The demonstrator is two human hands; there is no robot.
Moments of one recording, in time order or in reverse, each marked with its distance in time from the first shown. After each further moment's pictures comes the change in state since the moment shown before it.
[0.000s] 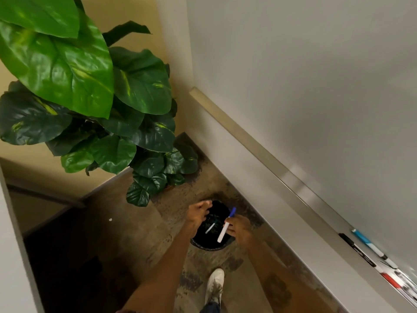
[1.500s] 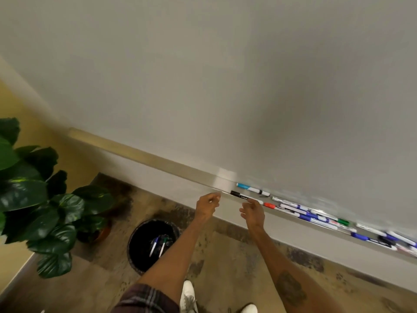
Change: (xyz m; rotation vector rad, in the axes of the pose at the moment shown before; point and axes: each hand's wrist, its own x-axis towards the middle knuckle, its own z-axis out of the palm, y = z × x) left_hand -0.105 -0.012 0.312 0.447 -0.451 0.324; right_hand -0.090 0.034 -0.335 0.353 0.580 -0.466
